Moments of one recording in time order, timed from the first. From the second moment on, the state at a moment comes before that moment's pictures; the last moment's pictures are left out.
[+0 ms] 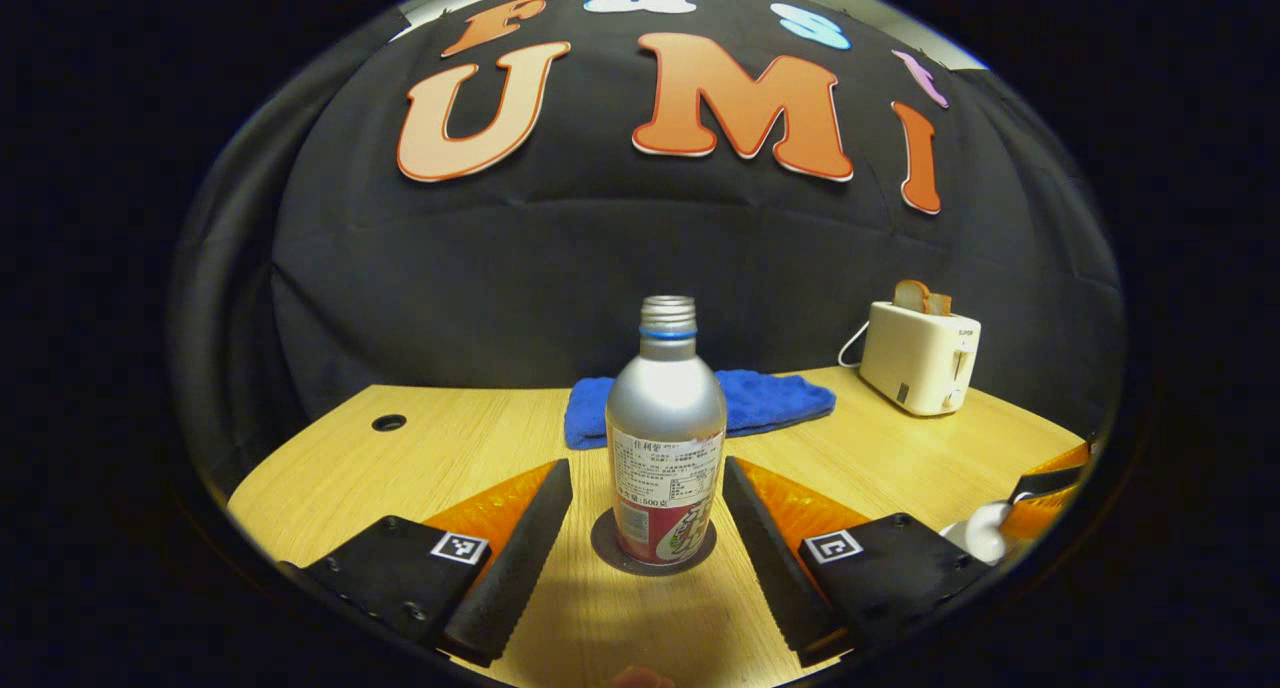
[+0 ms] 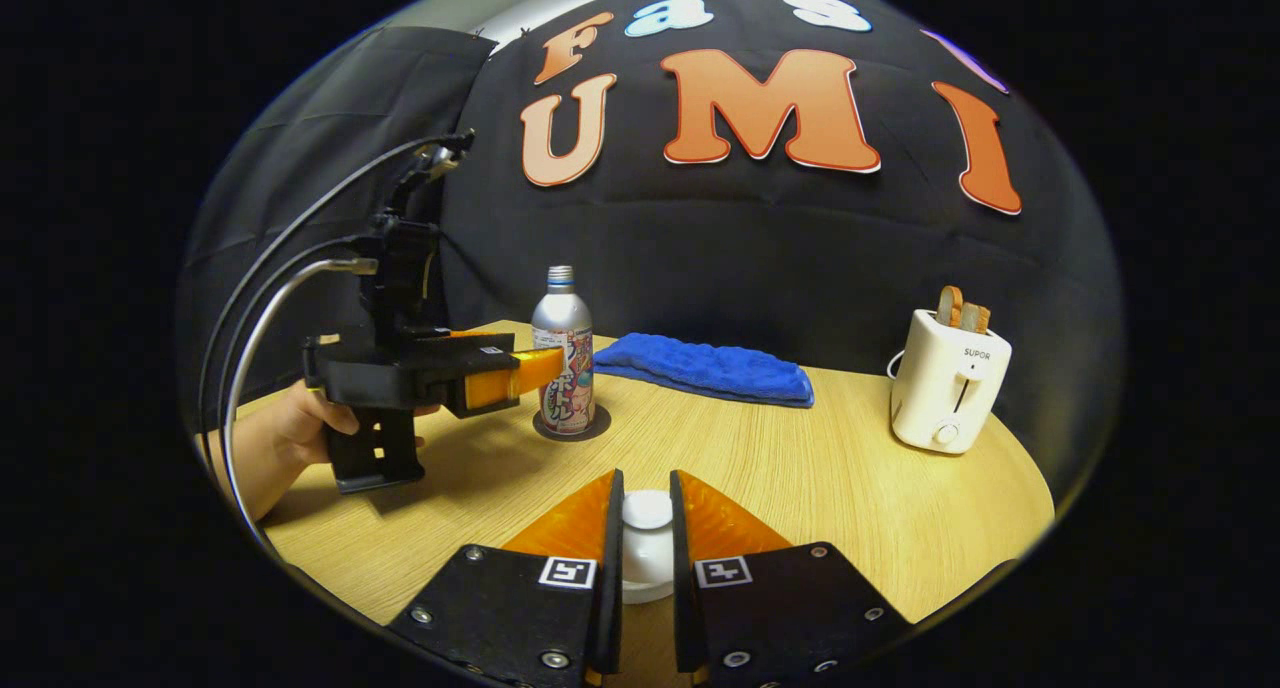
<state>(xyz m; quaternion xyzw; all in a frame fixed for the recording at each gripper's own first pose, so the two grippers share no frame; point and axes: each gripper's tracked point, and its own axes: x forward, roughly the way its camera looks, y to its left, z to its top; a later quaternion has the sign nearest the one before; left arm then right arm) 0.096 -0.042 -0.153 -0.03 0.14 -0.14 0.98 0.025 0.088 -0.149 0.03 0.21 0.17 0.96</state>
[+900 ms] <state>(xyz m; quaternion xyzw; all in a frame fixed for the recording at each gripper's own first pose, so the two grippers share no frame) 0.029 -0.013 -0.111 -0.04 0.09 -0.12 0.99 0.026 0.100 -0.165 0.02 0.19 0.16 0.97</state>
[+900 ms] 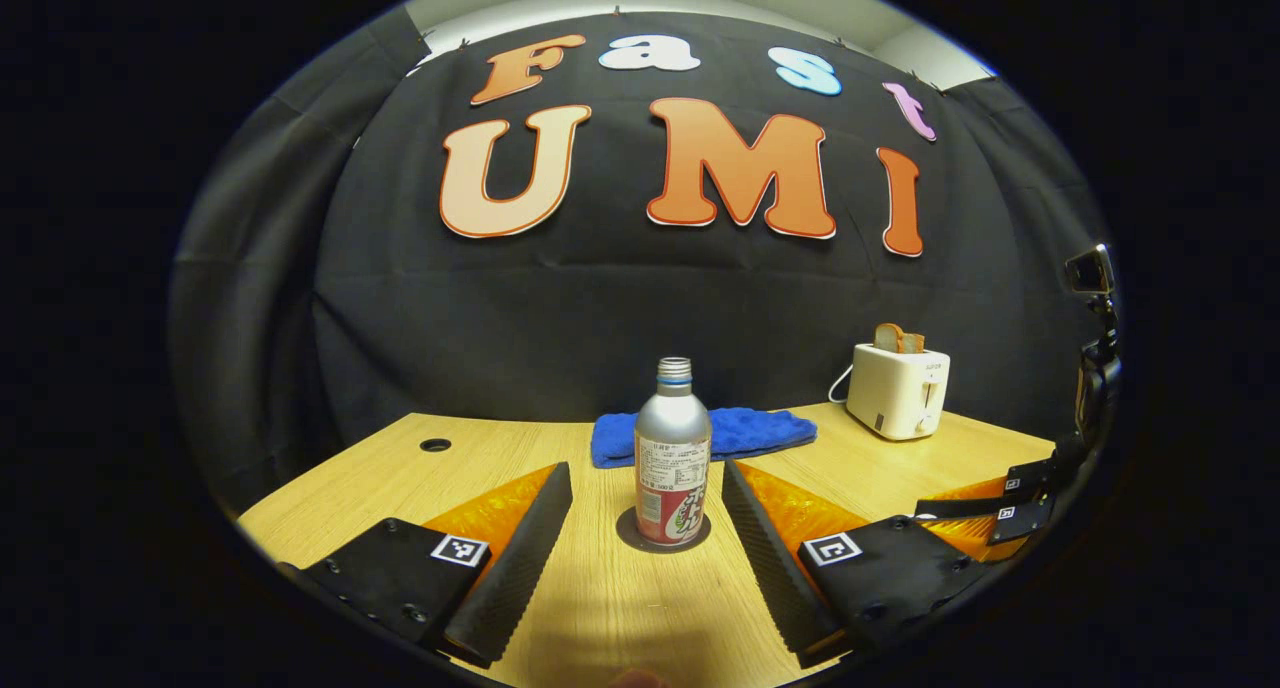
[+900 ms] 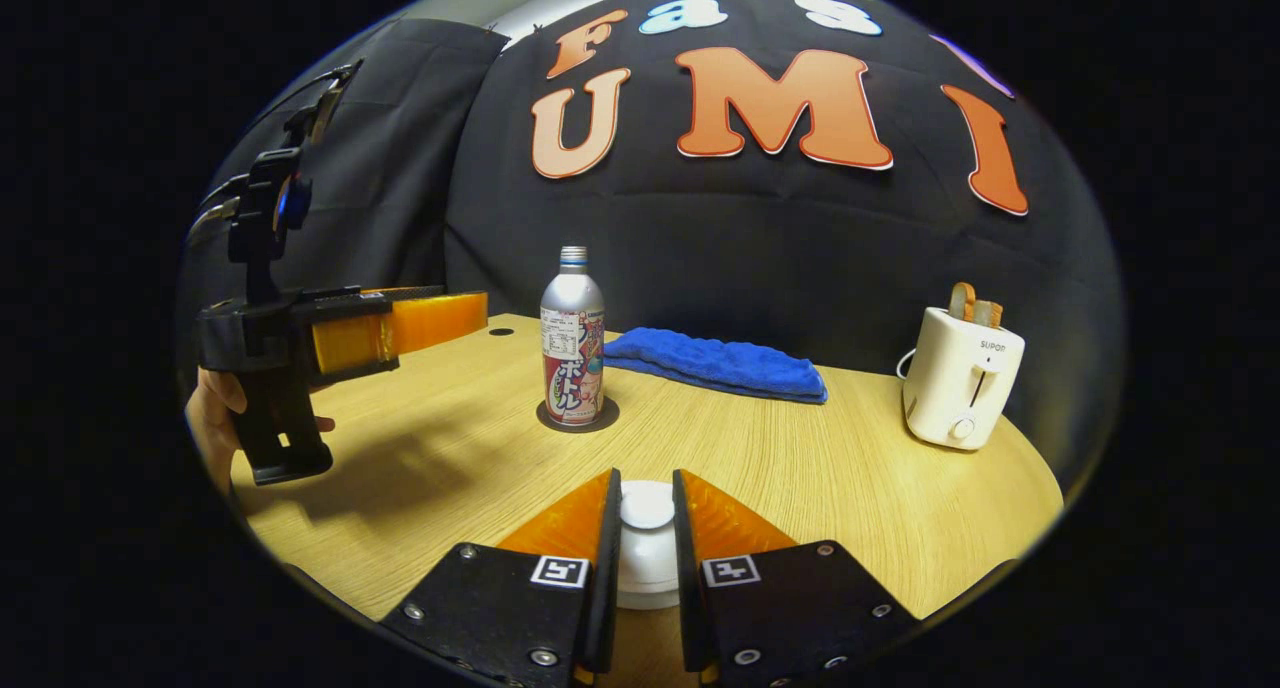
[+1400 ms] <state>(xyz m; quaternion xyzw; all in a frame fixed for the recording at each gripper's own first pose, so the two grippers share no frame) -0.007 -0.006 -0.062 -0.03 0.04 -0.10 0.99 0.022 0.081 -0.080 0.05 0.09 0.14 0.99</state>
